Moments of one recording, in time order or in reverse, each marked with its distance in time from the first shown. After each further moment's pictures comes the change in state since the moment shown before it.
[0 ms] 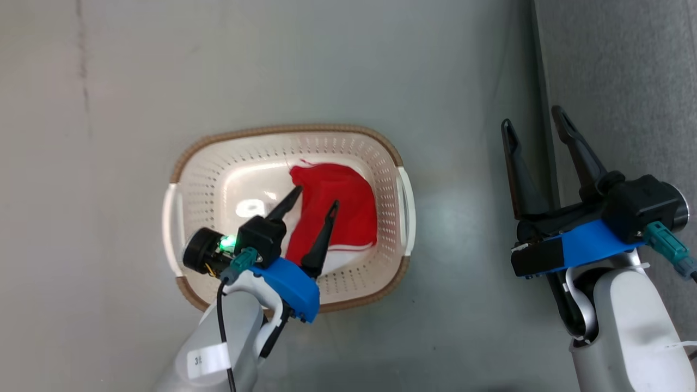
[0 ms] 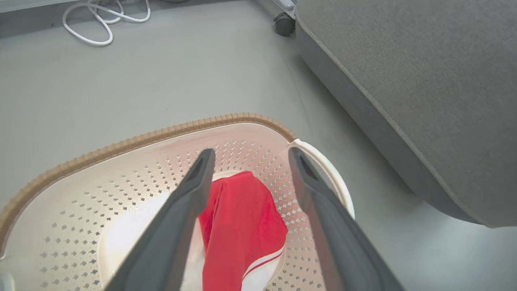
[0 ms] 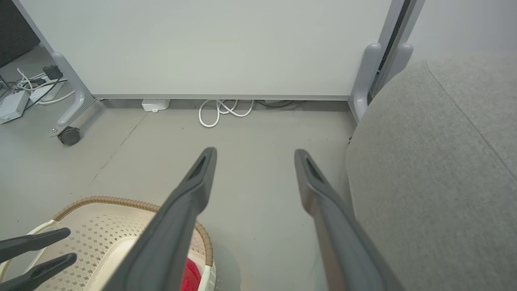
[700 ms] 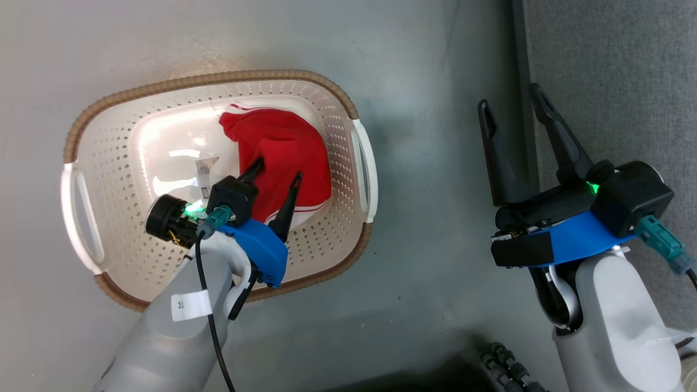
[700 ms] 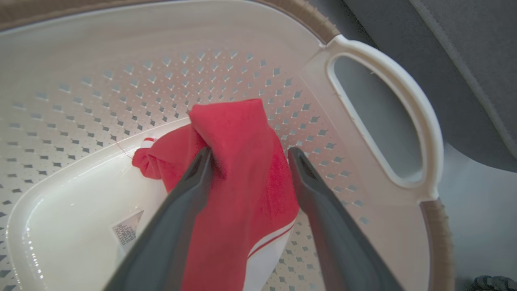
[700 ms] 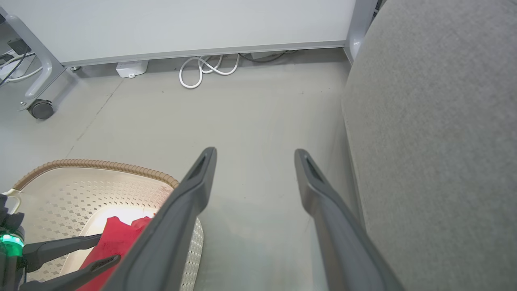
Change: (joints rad) left arm -0.186 0.062 -0.087 0.204 -0.069 0.000 0.000; right arm -0.059 0.000 0.080 0.012 0.071 0.000 -0.074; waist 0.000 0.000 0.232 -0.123
